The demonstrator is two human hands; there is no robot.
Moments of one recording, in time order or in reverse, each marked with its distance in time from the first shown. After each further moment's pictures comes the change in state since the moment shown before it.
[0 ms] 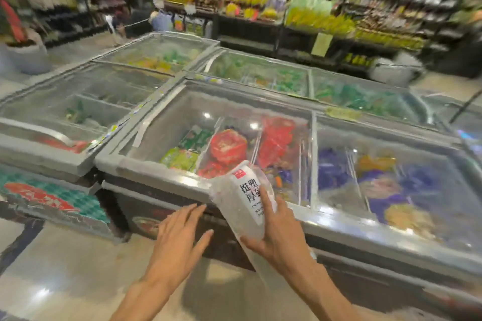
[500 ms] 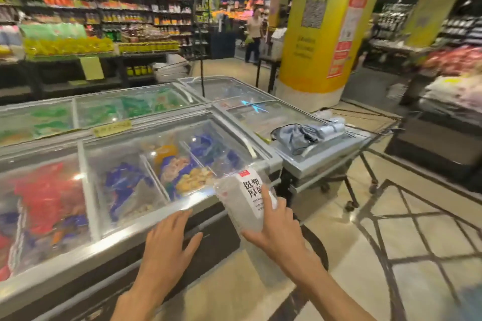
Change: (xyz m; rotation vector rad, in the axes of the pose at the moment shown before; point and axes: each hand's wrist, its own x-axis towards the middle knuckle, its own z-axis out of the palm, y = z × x) left_hand -0.087 0.477 0.150 -0.128 -0.237 0.723; right_hand -0.383 0.351 -0.167 0.035 0.399 0.892
